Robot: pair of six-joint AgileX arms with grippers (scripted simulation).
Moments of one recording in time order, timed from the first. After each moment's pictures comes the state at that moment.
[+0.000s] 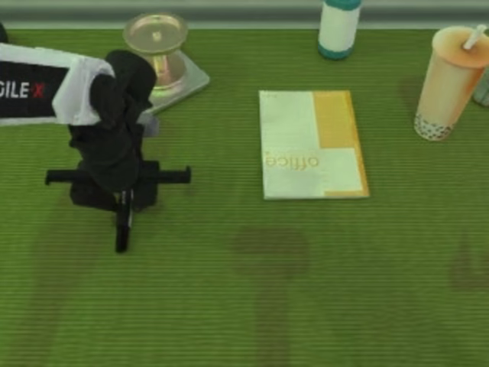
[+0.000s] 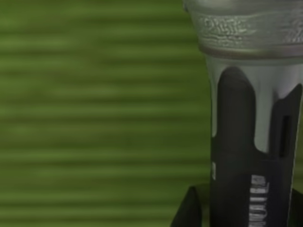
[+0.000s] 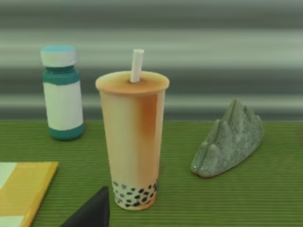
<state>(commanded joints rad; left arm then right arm) -0.33 2.11 1.28 -0.67 -0.02 -0.30 0.00 0.00 0.00 0.00 0.00 0.00</state>
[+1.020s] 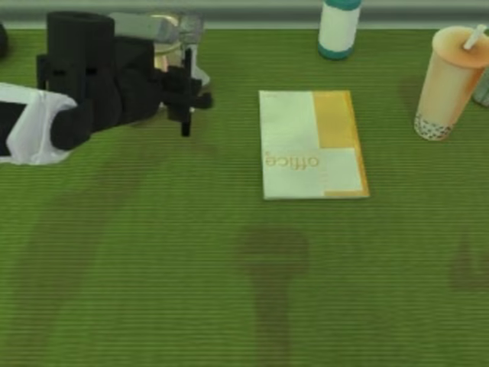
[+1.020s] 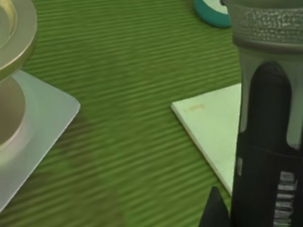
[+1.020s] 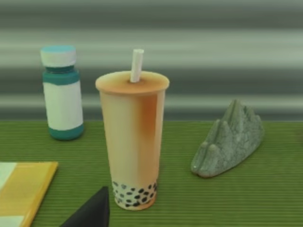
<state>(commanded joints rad) -0.30 1.85 1.04 0.30 0.33 -0.10 0.00 0.00 0.00 0.00 0.00 0.00</state>
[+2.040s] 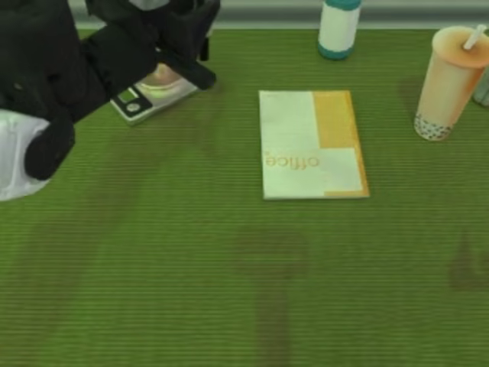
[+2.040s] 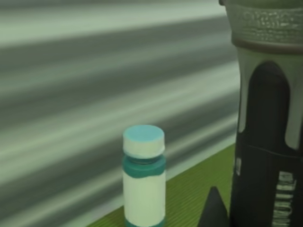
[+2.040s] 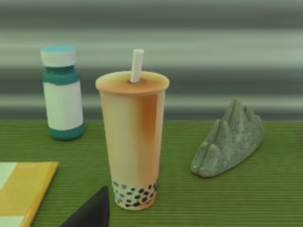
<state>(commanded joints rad) -0.35 1.65 0.88 0.77 0.45 0.02 0.00 0.00 0.00 0.00 0.00 0.00</state>
